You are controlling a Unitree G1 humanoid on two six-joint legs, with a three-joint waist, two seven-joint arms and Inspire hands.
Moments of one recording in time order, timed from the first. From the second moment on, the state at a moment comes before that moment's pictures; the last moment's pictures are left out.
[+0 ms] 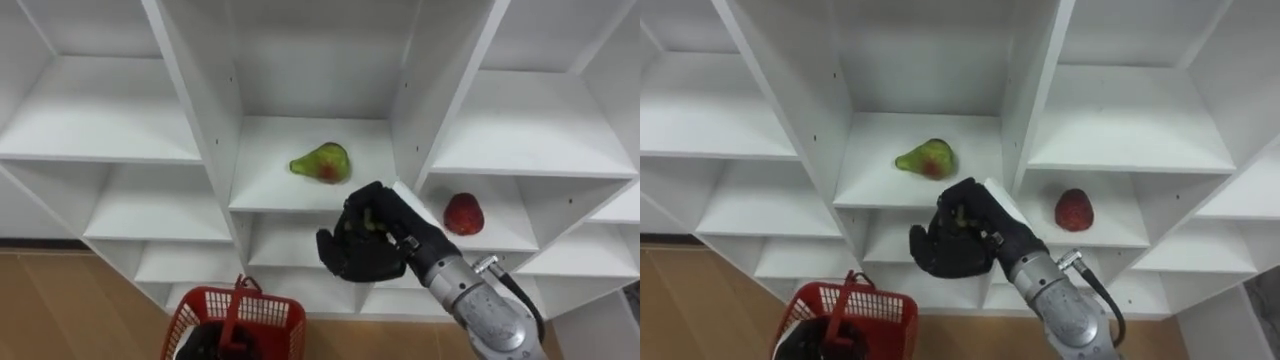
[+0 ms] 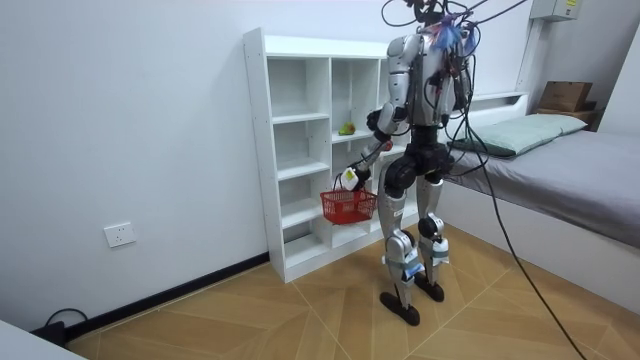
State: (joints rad) left arm 0.04 0.14 -0.16 0.89 -0.17 -0.04 0.09; right arm 0.12 -0.23 0.29 -0.02 -0.16 -0.01 0.24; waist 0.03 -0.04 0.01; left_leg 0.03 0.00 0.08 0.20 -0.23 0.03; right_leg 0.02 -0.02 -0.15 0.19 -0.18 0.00
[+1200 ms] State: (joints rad) left arm -0.10 0.10 -0.29 0.86 -0.32 -0.05 0.01; right arm -0.14 -0.15 0.35 0.68 0.14 -0.06 -0.09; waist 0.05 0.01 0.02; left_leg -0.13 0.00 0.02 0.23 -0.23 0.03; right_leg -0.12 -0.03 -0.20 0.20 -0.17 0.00
